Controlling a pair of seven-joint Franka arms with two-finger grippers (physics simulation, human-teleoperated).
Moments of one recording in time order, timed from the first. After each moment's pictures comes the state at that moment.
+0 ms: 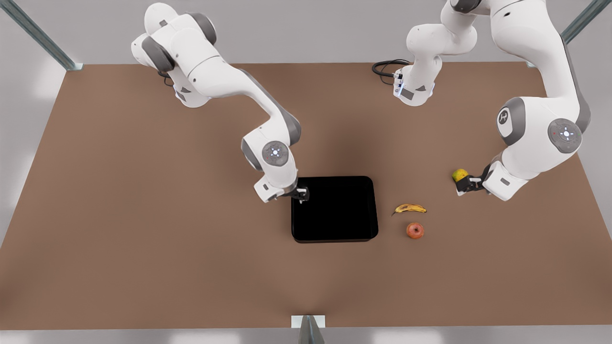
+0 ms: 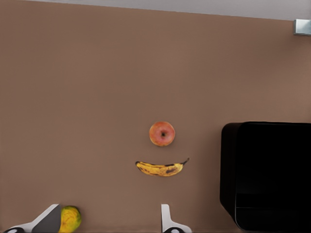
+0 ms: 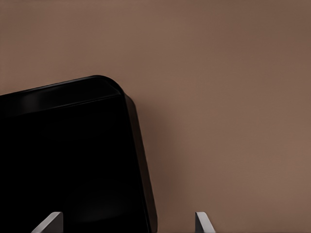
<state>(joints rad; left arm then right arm) -0.02 0.18 -0.01 -1.65 -0.05 1.84 -0.06 0.65 0.68 0.03 -1.36 -0.01 2.12 0.87</state>
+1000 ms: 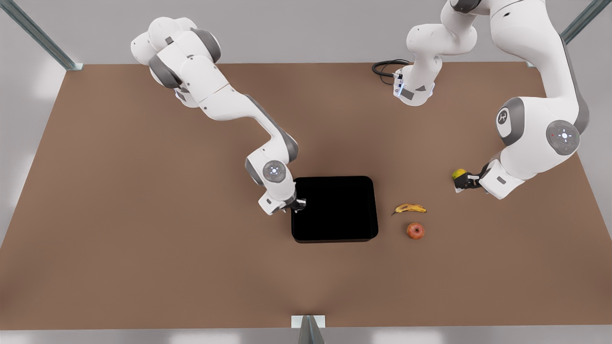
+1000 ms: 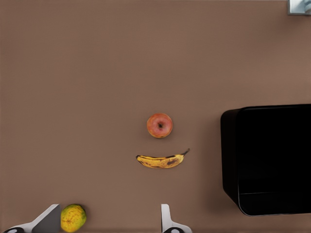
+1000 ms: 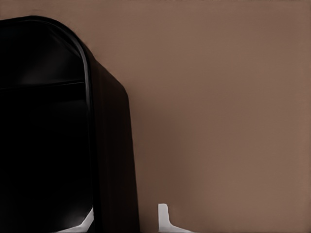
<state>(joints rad) -0.02 0.18 -0.01 -1.65 -0.05 1.82 0.00 0.59 0.82 0.09 -1.44 -0.04 2.37 0.76</state>
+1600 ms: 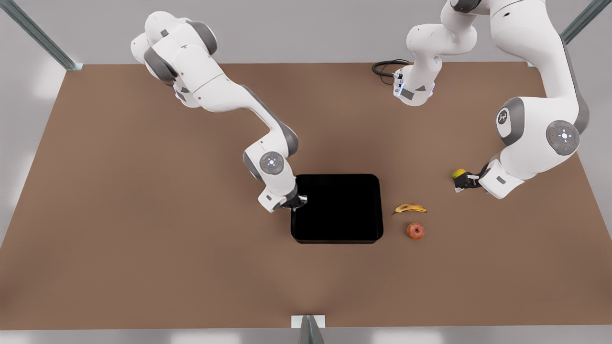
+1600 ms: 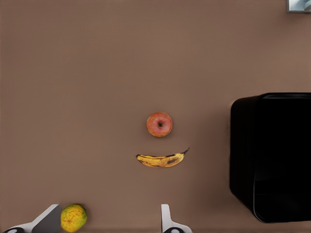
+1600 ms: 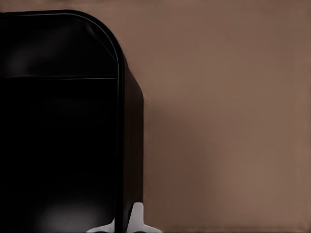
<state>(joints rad) -0.02 0.18 -0.01 -1.65 -0.05 1.81 0.01 0.58 0.72 0.10 -1.43 -0.03 2.34 0.70</state>
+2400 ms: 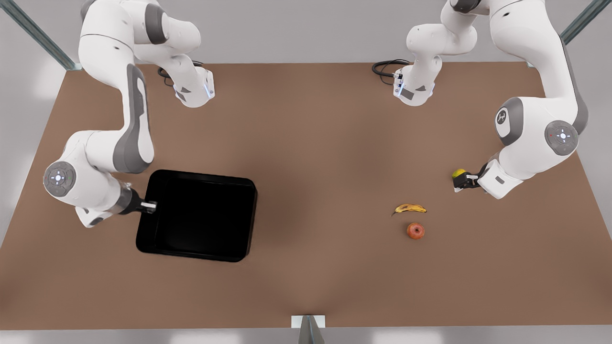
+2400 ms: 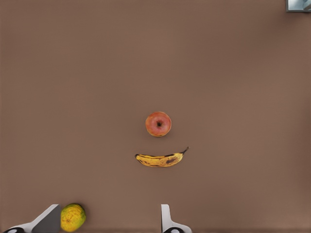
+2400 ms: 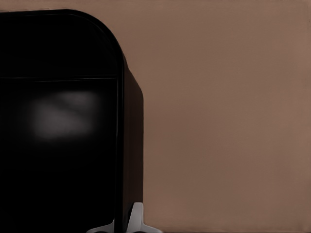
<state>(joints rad) -0.02 0.18 -0.02 -1.65 -0.05 1.81 0.01 0.32 0.41 -0.35 -1.42 0.19 1.72 0.05</state>
